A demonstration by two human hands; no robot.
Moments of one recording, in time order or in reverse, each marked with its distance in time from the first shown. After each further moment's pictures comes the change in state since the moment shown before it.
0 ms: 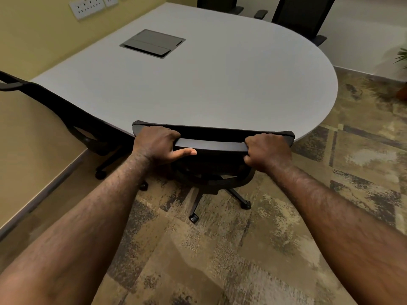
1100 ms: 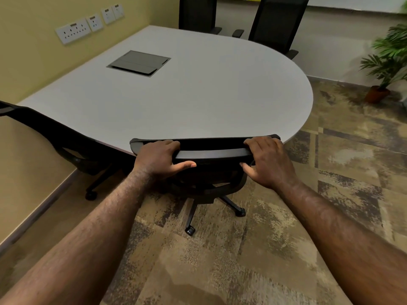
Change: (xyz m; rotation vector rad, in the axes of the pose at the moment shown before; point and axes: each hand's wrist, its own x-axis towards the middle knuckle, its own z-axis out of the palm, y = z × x) left_hand -0.007 0.015 -0.005 -0.038 0.011 -0.004; right_hand -0.045 0.015 0.008 0.066 0.304 0.017
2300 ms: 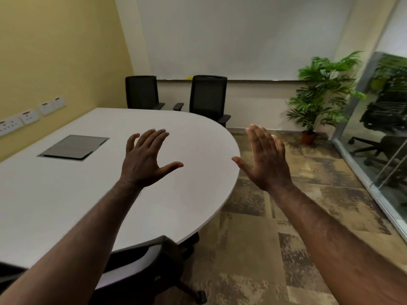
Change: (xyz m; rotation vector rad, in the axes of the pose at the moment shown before) left_hand 0.316 0.209 -0.076 -0.020 0.406 0.149; right_hand 0.048 0.341 -0.121 -0.057 0.358 0.299
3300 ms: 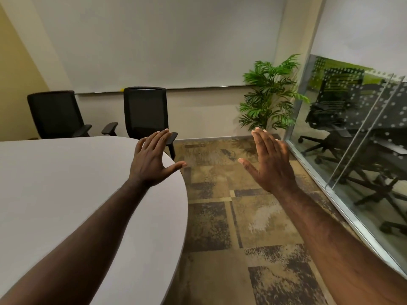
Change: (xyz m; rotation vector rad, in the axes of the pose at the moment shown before) left_hand 0.362 0.127 0.284 -0.266 -0.018 0.132; right_hand 0.174 0.336 0.120 -0.168 -0.040 0.193
